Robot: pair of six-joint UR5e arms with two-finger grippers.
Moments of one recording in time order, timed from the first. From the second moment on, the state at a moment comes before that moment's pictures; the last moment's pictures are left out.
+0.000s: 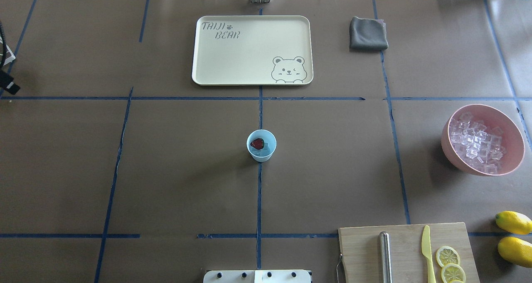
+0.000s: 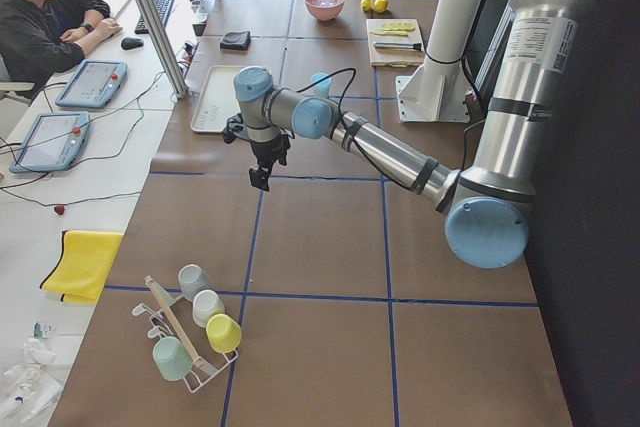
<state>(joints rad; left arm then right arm) -1.30 -1.70 -1.85 -1.40 -2.36 0.01 1.58 -1.68 1.81 -1.72 2.34 -0.17</state>
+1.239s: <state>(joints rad) -1.53 -1.52 -1.73 -1.47 -2.37 0.04 1.58 -1.67 1.79 -1.69 2.34 -0.19</state>
